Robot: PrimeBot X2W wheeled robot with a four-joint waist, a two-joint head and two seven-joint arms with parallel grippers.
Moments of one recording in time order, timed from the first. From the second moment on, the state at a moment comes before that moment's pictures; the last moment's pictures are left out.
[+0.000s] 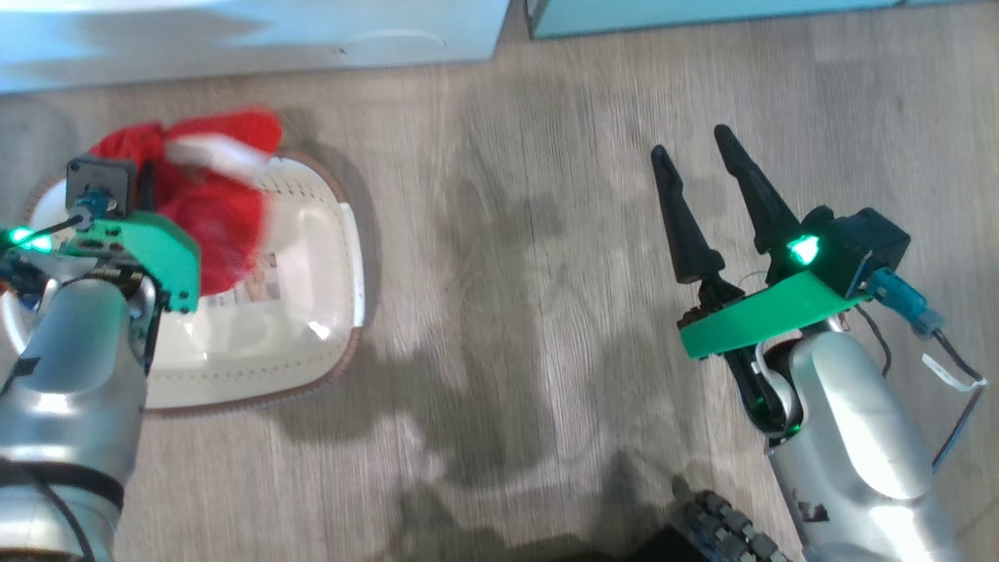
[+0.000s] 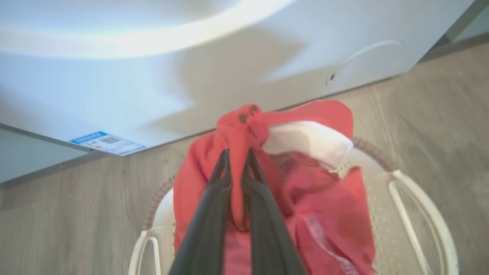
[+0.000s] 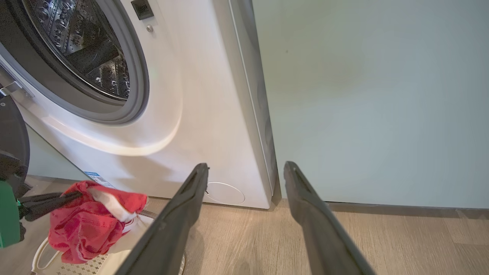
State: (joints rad) left arm -0.81 0.29 -0.25 1.04 -0.12 0.07 -0.25; right arm -0.40 -0.05 0.20 0.23 0.30 0.13 -0.26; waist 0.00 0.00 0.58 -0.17
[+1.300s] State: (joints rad) left arm -0.09 0.07 0.04 0.08 -0.14 -0.02 -0.25; right arm -0.22 -0.05 0.17 0.30 0.30 0.13 -0.26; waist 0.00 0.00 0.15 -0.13
